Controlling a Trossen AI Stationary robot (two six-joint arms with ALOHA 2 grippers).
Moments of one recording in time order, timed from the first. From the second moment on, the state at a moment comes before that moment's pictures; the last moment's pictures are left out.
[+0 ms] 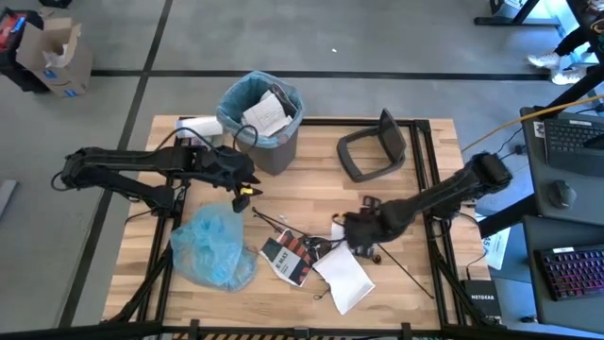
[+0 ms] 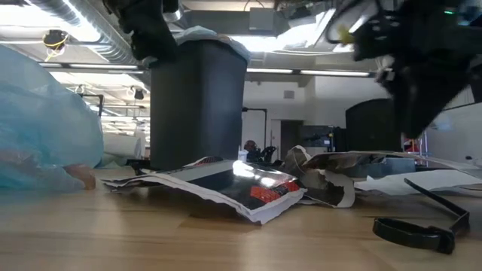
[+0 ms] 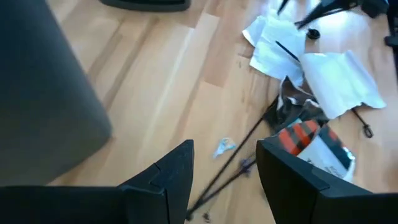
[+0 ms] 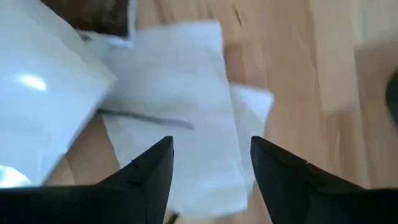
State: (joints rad) left arm 0.07 1.08 0.94 -0.60 -0.03 -0.27; right arm 0.39 1.55 1.00 -0.88 0.21 0.60
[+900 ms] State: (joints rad) left arm -0.04 1.09 0.94 -0.59 -0.09 -0.42; right arm 0.48 0.96 0.20 -0.14 0.28 1.49
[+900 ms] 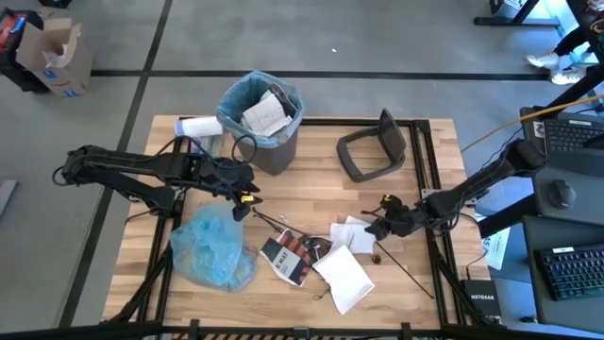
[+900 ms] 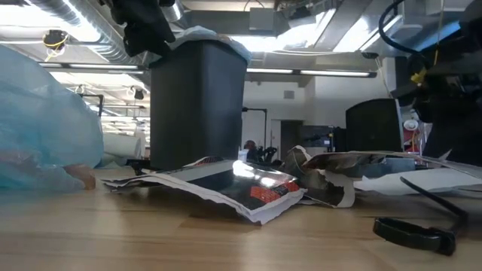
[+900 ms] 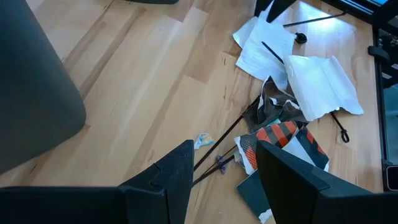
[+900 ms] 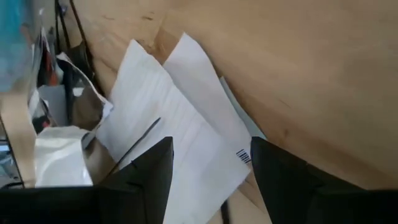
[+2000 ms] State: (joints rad) left arm -0.04 1.09 0.94 -0.58 -0.10 -0.44; right arm 0.48 1.30 0.63 -0.35 0.41 0.98
